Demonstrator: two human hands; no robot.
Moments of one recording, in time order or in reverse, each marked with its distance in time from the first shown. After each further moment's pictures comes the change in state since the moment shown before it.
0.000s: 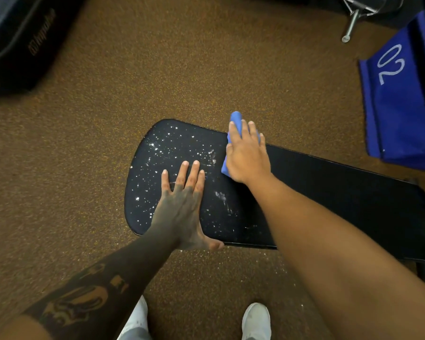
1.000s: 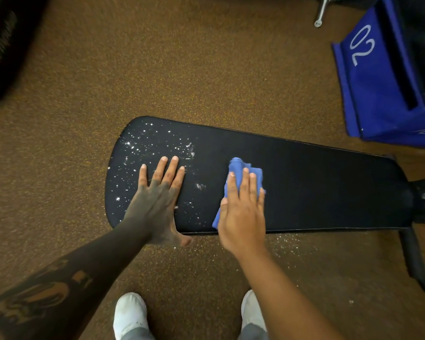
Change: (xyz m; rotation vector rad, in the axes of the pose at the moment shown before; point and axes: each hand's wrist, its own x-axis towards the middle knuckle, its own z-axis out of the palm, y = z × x) left_hand -0.002 -0.019 0.002 0.096 0.026 0.115; right_hand -0.159 -0.002 0.033 0.124 0.062 0.226
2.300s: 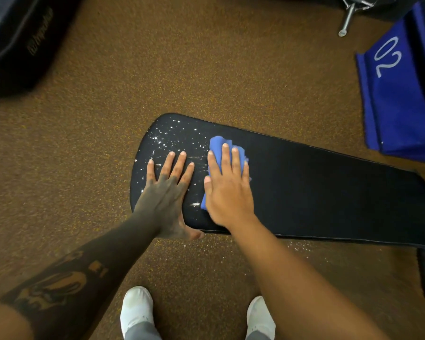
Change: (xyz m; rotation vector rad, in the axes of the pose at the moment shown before) left_hand -0.013 -0.023 0.004 -0.055 0.028 -0.077; right_hand 0.047 -0.063 0.003 -0.107 -0.044 -0.266
